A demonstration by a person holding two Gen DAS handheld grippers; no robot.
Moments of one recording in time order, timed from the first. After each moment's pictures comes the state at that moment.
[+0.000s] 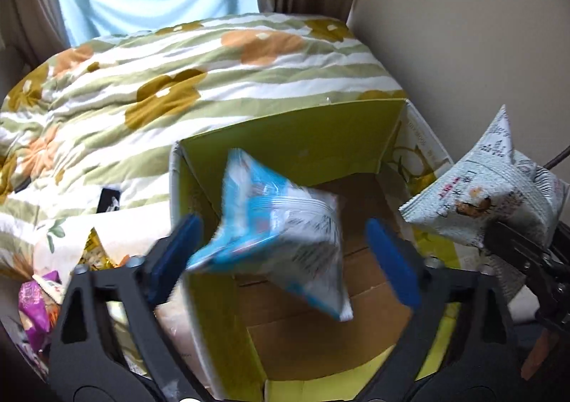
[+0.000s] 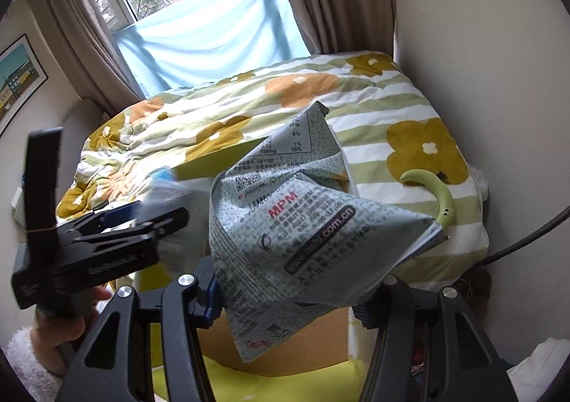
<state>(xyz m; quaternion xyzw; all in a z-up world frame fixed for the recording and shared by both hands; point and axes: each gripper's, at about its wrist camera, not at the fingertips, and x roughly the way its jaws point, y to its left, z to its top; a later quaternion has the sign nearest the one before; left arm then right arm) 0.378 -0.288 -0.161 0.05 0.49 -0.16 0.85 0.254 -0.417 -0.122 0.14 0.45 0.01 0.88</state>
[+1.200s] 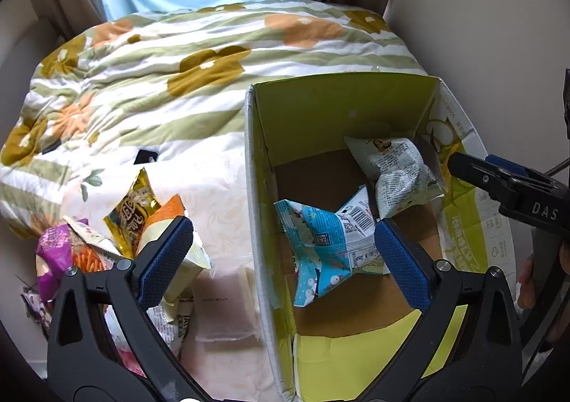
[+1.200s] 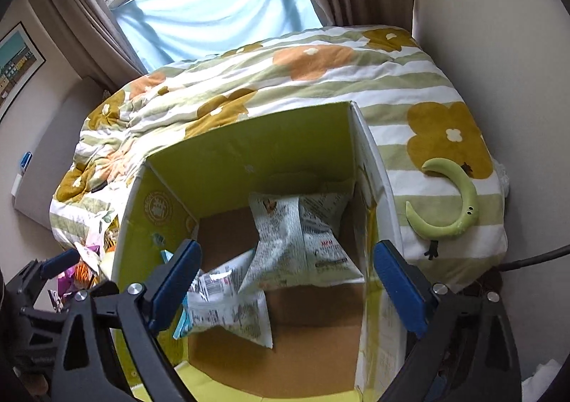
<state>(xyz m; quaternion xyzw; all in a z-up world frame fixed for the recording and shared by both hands) 0.330 -0.221 -0.153 0.03 0.51 -0.10 0.85 0.308 -0.414 -0.163 0.13 0.50 0.04 0.85</state>
